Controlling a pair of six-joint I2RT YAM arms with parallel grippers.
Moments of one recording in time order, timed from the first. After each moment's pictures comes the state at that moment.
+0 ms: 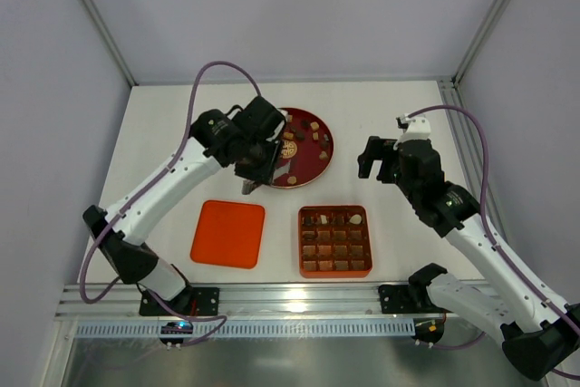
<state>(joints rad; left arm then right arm) -0.83 1.54 1.76 -1.33 -0.09 -0.42 0.50 0.87 0.89 -0.47 0.30 0.37</state>
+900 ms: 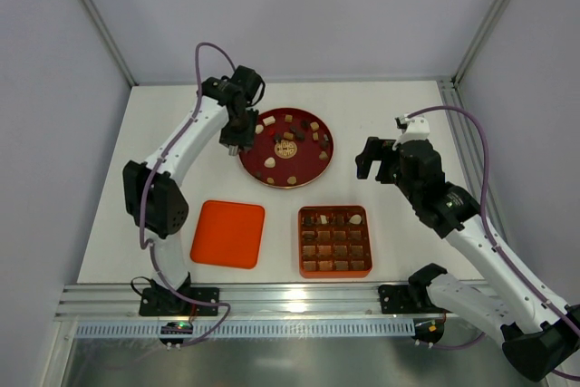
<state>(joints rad) -0.46 1.89 1.89 -1.24 -0.17 -0.26 0.50 0.87 0.89 -0.45 0.27 0.37</state>
